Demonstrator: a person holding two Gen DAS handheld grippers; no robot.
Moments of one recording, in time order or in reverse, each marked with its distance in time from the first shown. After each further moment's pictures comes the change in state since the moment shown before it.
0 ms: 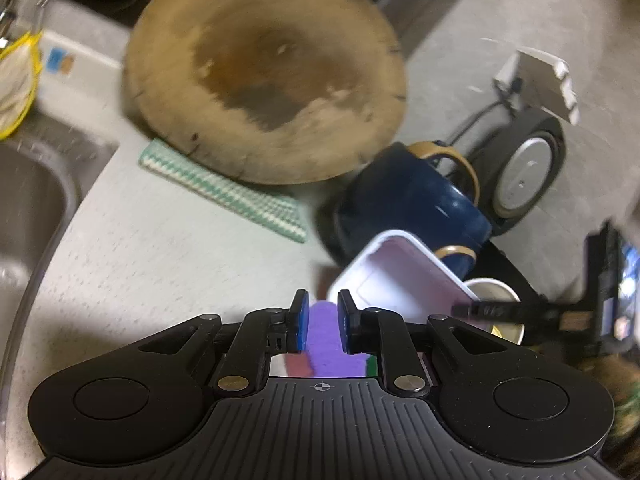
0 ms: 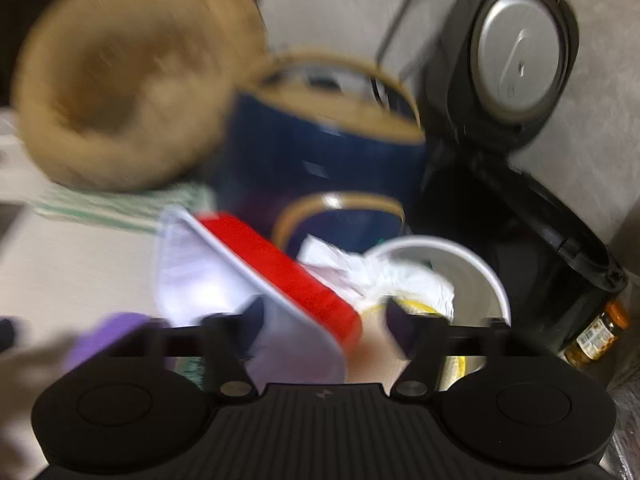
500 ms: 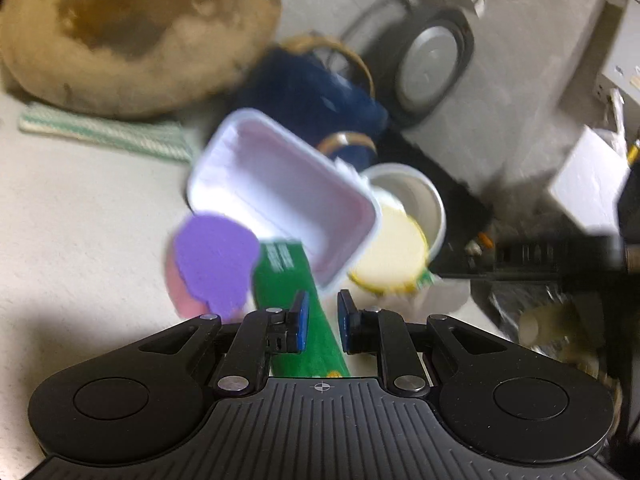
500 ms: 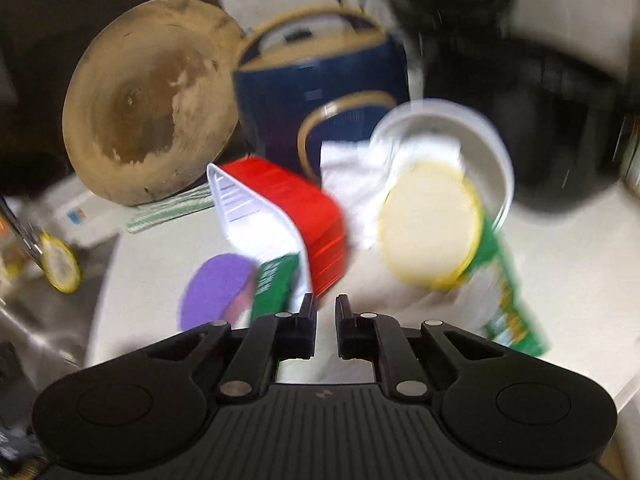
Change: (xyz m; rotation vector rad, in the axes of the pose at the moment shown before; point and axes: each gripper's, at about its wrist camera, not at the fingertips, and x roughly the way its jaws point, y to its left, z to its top) left arm 0.009 -0.047 -0.027 0.218 0.203 -0.206; right arm -0.087 -0.062 -0.066 0.297 0.092 0.309
